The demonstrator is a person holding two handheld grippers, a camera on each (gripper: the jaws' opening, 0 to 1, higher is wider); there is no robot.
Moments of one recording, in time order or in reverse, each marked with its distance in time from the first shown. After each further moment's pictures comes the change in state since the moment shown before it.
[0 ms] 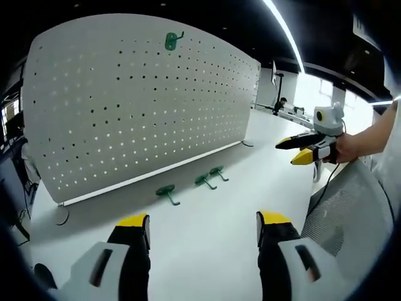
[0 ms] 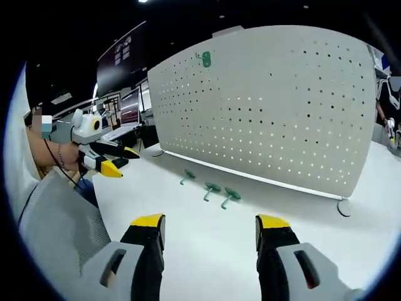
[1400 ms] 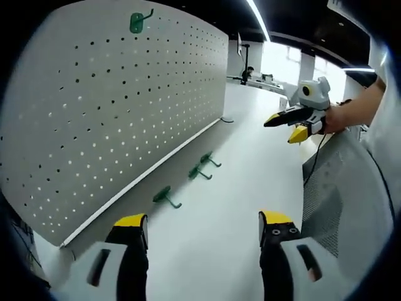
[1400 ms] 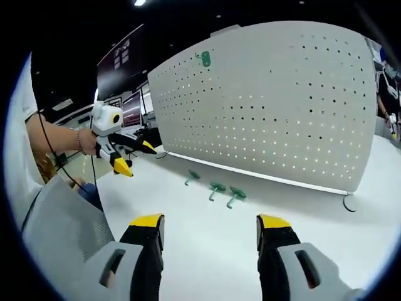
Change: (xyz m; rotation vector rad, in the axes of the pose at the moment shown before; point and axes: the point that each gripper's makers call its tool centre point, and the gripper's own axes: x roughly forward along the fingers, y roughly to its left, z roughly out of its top) left arm 0.022 0.017 0.009 0.208 0.177 -0.188; right arm 0.001 0.006 -0.003 0.030 0.005 0.027
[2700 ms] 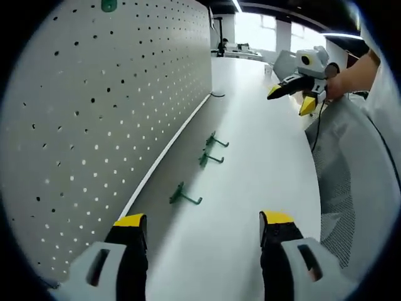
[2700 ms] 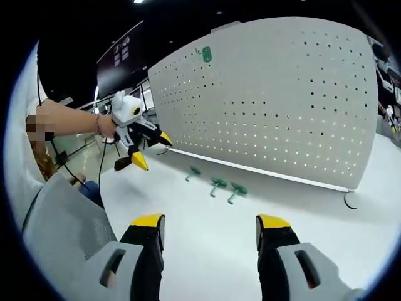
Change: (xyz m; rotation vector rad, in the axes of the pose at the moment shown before) left arm 0.026 0.042 -0.003 0.201 0.181 -0.082; right arm 0.000 0.001 -0.004 0.009 0.022 0.005
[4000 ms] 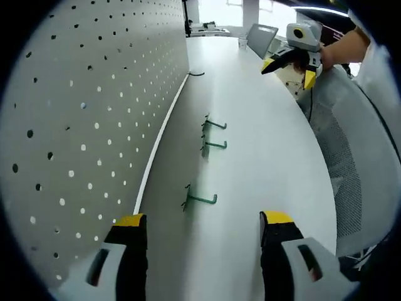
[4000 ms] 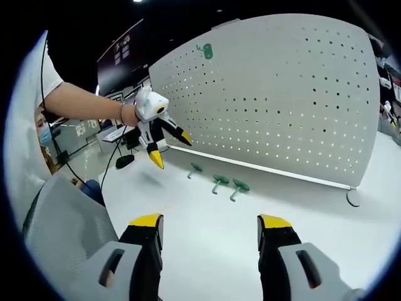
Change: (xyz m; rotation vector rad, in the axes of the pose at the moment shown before) left arm 0.039 0.025 -0.003 0.205 0.147 -0.146; right arm 0.002 0.002 -0.005 0.004 0.016 0.010
